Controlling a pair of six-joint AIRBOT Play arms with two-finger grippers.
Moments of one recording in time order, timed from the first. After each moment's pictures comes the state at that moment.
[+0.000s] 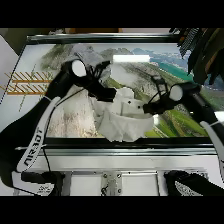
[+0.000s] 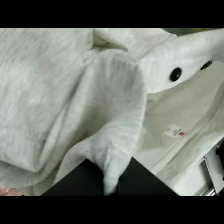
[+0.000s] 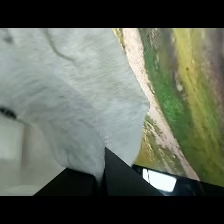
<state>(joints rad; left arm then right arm) -0.45 -1.59 1.75 1.05 -1.45 -1.58 0.27 -1.20 1.24 -1.44 1.34 1.63</state>
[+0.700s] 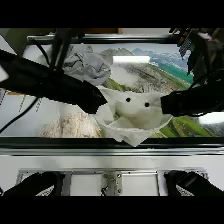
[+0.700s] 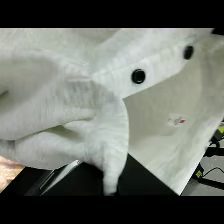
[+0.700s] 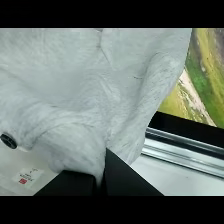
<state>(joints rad) -0.54 -1.17 1.76 1.10 -1.57 -1.58 0.52 -1.03 1.74 -1.47 1.82 1.95</state>
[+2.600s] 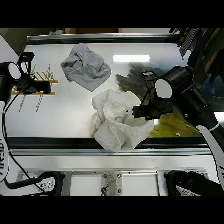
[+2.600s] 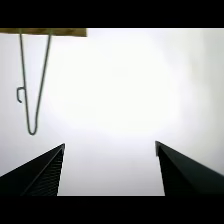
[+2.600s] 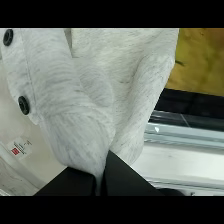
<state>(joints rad) 0.10 -1.42 1.44 1.66 -1.20 -1.51 0.58 -1.25 1.48 -1.59 1.73 2.02</state>
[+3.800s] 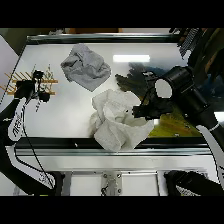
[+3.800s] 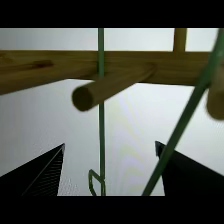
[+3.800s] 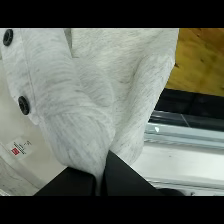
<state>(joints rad) 0.20 -1.82 1.44 1.99 -0.83 -1.53 0.58 -1.25 1.48 -1.59 1.73 2.02</state>
